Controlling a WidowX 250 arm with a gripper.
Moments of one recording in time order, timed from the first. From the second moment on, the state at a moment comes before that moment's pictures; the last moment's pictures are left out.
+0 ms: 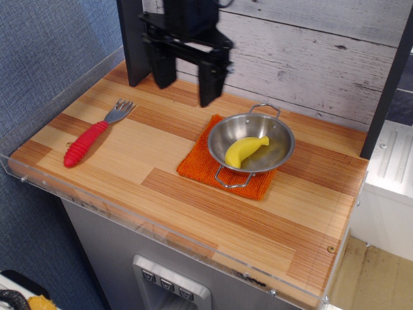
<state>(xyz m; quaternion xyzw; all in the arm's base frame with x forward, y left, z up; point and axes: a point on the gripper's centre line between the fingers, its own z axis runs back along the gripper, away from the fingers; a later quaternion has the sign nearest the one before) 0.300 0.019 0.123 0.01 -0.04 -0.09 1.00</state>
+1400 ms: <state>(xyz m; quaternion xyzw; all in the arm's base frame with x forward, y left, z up) 0.347 -0.033 0.017 0.04 0.00 -0.12 0.99</state>
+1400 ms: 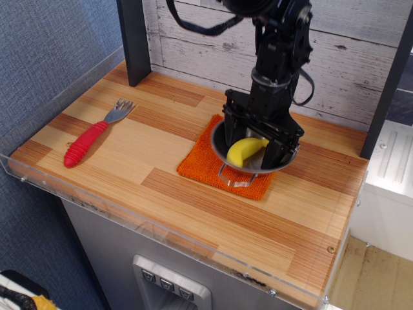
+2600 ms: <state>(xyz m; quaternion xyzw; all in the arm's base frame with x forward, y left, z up) 0.312 -0.009 0.130 -0.02 -0.03 -0.10 0.99</state>
